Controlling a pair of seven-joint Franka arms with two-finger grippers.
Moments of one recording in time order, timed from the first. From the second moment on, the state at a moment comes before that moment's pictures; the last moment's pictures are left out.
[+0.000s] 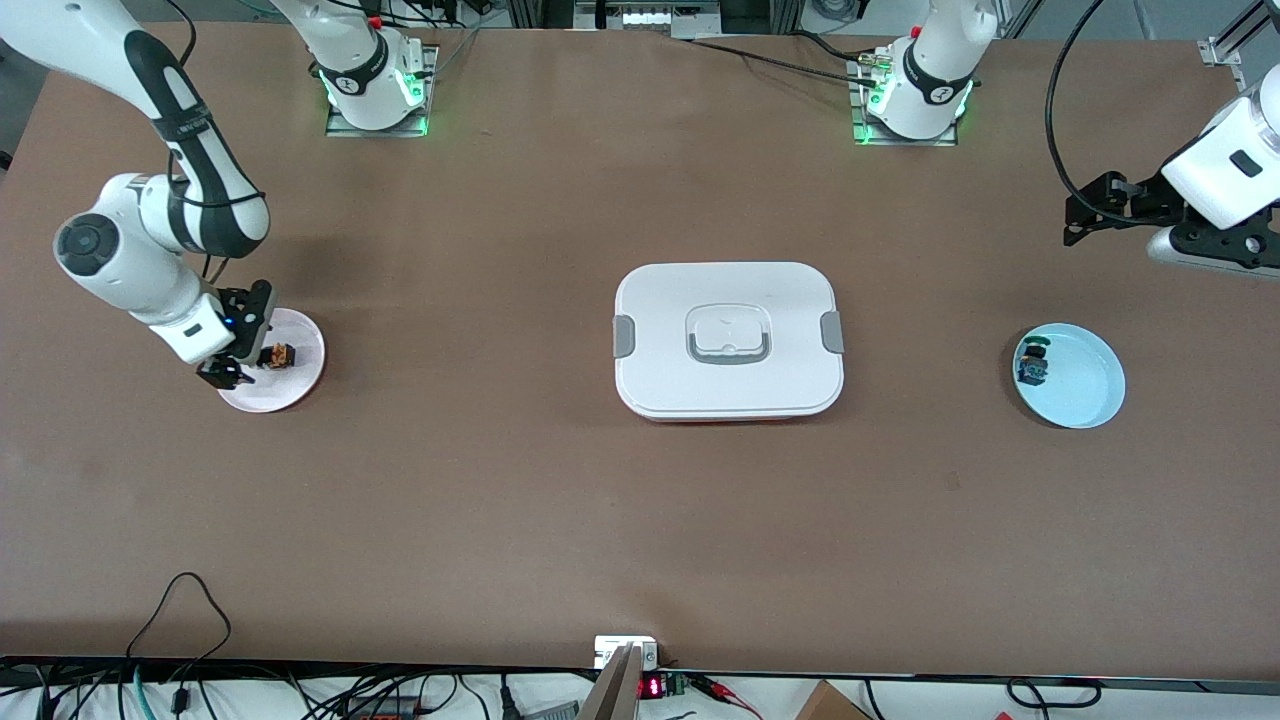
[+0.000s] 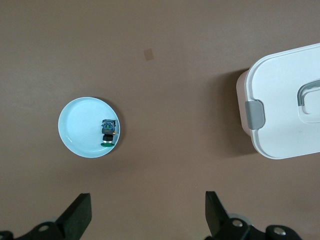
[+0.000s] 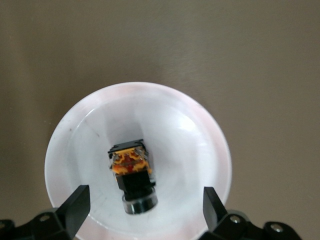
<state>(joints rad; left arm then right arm) -0.04 -0.01 0.00 -1.62 0.01 1.55 0.12 -0.36 0.30 0.19 -2.22 -0.15 2.58 -1.51</state>
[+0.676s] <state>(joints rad) -0.04 -0.01 0.00 -1.61 0.01 1.55 0.12 -0.30 0.21 0.20 -1.89 0.10 2.02 -1.14</state>
